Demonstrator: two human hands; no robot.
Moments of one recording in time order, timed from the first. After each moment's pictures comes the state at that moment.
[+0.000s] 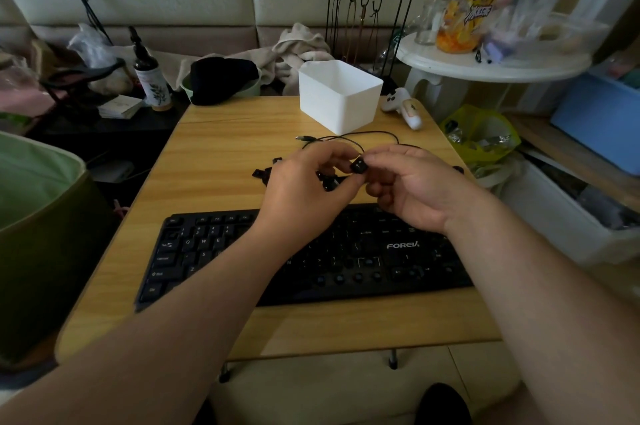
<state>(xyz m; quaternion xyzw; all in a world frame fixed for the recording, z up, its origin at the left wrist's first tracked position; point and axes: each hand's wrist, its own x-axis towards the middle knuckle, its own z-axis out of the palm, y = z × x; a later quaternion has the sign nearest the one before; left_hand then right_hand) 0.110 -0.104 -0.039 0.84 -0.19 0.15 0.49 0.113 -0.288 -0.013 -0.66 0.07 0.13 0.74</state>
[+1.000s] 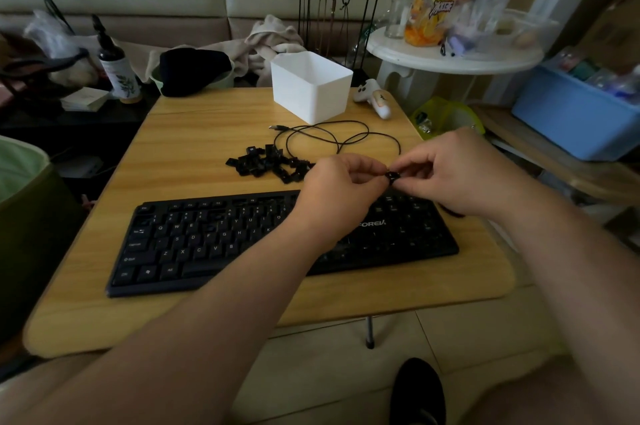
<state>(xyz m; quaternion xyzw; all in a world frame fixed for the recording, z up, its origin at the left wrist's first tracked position) 0.075 -0.168 -0.029 0.79 -0.11 -0.07 0.59 0.054 -0.361 0.019 -0.97 -0.11 -0.07 0.18</state>
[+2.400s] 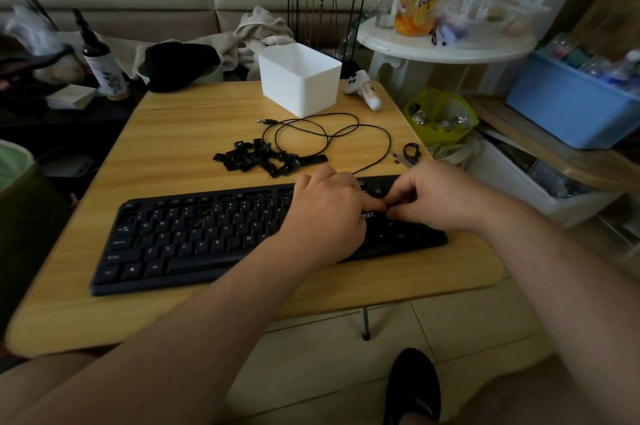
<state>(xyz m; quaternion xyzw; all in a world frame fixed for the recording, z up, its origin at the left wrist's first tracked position) 0.063 -0.170 -0.053 0.94 -0.30 0.04 0.16 0.049 -0.372 -0.018 -0.97 -0.05 0.09 0.20</state>
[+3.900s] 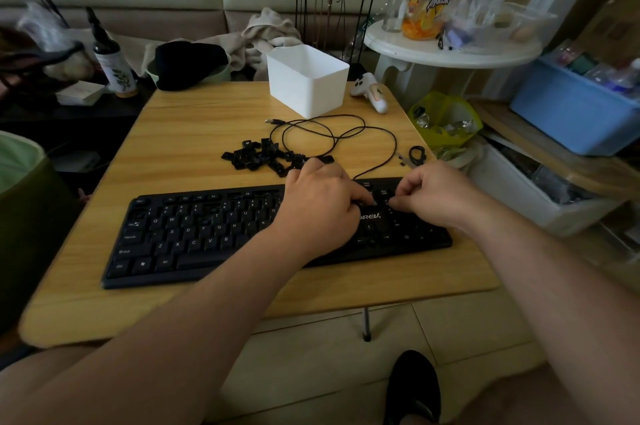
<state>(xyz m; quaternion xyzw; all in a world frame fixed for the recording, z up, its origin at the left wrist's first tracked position) 0.071 -0.153 -0.050 0.94 -0.27 0.05 0.21 0.057 -0.360 -0.032 -0.95 0.12 0.04 0.30</state>
